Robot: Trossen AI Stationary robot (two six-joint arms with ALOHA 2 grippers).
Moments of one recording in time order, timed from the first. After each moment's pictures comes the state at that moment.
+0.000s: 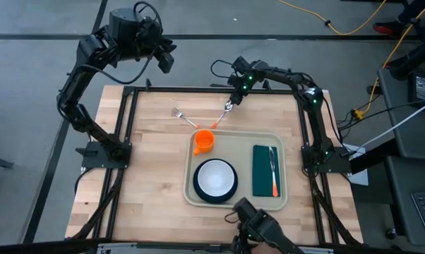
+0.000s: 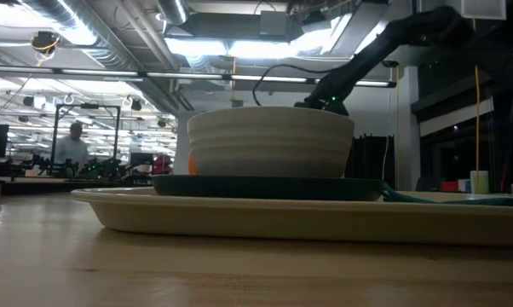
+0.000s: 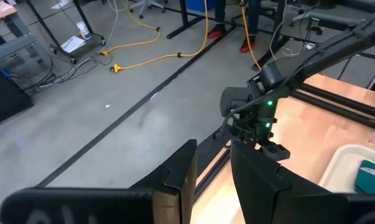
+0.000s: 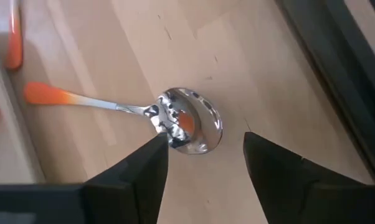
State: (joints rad) left arm 0.65 1.54 2.26 -1.19 -0.11 0.04; right arm -0.80 2.23 1.74 -0.85 -0.43 -0.25
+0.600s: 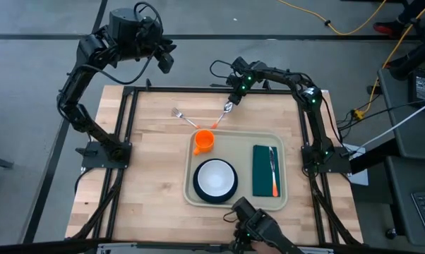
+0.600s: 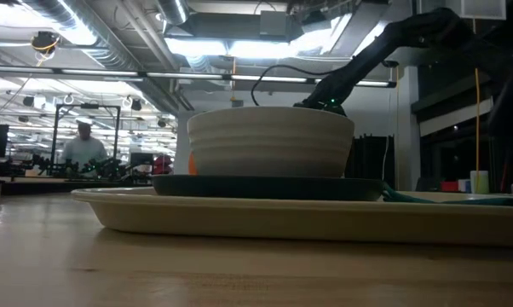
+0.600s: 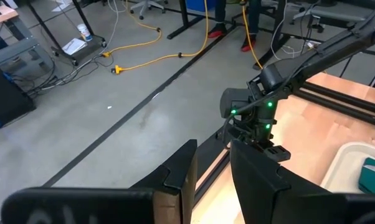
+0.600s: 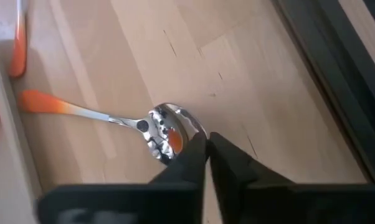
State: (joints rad) left arm 0.65 1.54 2.26 -1.19 -0.11 0.06; right arm -0.80 2.24 1.74 -0.80 -0.45 -0.26
